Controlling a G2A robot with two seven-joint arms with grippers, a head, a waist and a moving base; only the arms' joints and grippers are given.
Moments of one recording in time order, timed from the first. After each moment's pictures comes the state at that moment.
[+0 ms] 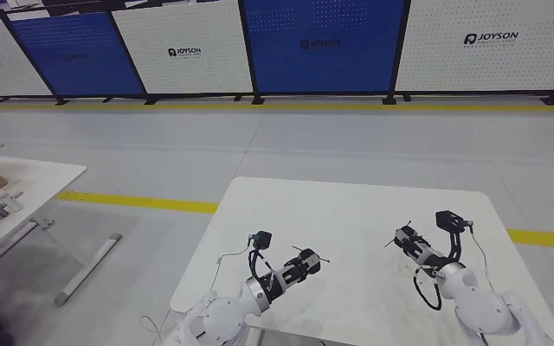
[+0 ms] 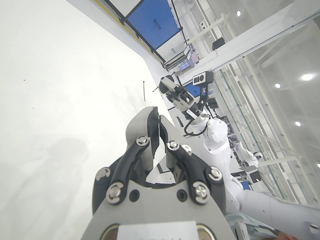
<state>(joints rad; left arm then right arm) 1.64 -1.14 -1.20 -1.87 0.13 -0.14 -0.31 -1.34 -1.07 1.24 -1.67 -0.38 0.09 0.46</state>
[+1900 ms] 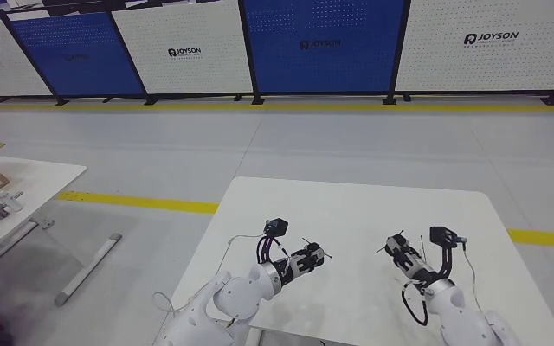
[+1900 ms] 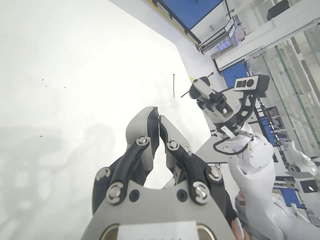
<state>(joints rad) 1.47 -1.14 -1.12 -1.85 0.29 0.14 -0.43 -1.45 -1.09 1.18 -1.74 -0.40 0.06 0.26</state>
